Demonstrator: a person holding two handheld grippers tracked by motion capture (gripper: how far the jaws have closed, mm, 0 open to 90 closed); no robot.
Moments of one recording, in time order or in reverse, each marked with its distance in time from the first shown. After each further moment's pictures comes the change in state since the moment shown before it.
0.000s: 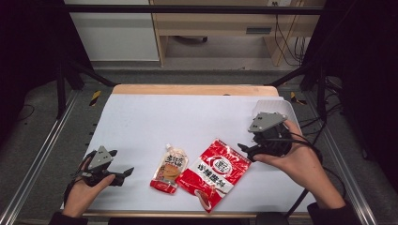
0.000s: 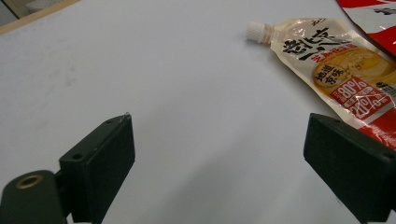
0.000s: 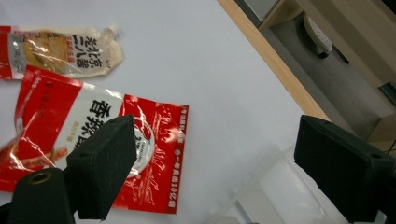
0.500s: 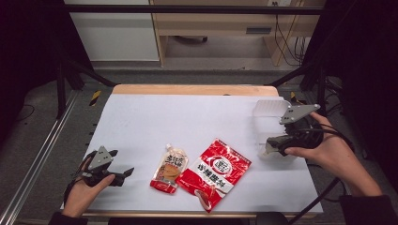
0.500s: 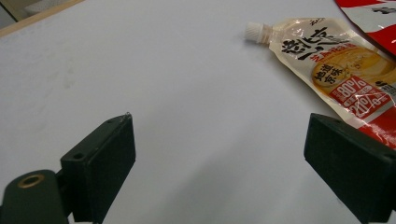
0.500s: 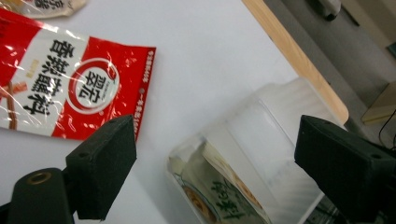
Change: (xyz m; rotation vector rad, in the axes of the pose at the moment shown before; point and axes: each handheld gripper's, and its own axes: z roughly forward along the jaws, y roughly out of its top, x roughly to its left) left arm 0.000 -0.001 0.001 -0.007 -0.001 0.009; right arm -0.060 -0.049 -0.018 0.109 0.025 0.035
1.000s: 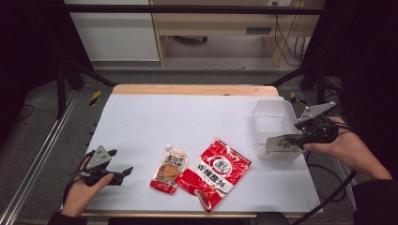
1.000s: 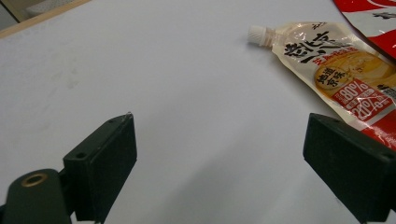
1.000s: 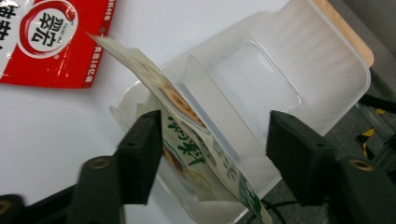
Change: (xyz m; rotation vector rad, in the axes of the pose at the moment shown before) left arm 0.003 -0.001 -0.001 -0.011 -0.002 -0.011; right arm -0.057 -0.064 0.025 0.087 0.079 0.083
